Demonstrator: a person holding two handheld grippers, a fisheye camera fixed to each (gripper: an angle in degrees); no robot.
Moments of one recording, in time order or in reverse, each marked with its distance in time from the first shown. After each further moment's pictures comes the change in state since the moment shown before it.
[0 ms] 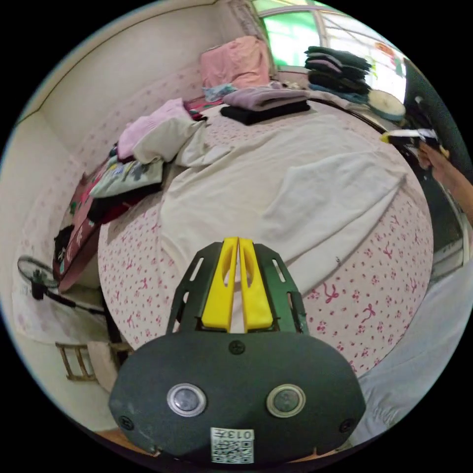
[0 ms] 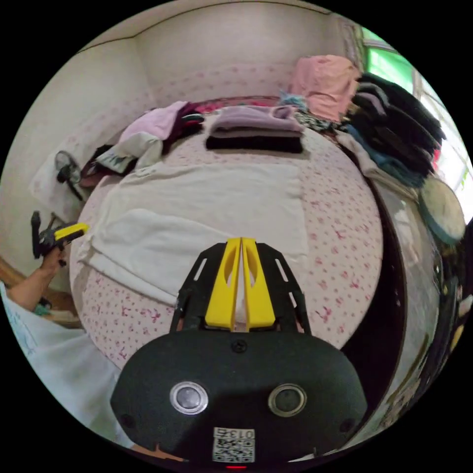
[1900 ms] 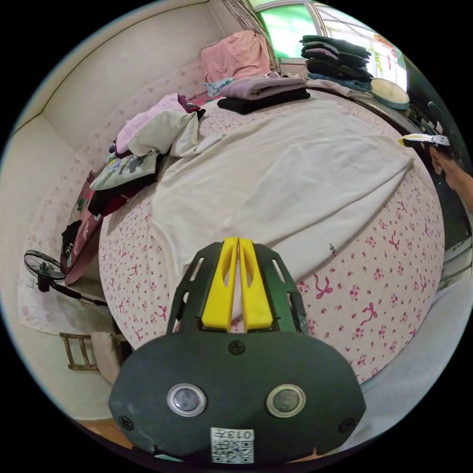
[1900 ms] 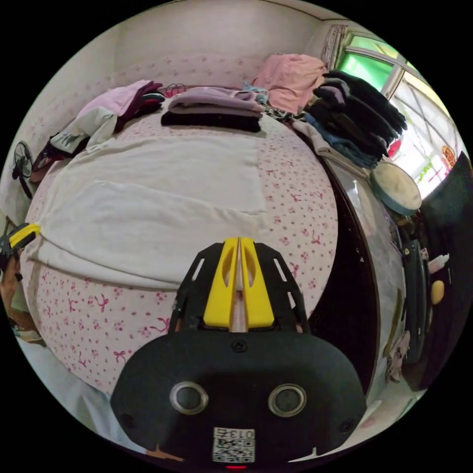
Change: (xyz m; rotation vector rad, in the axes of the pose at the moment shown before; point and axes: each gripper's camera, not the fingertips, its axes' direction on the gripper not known) left arm 0.078 0.006 0.029 -0.027 -0.055 0.015; right arm 0.019 0.102 -0.008 -0.046 0.330 0.076
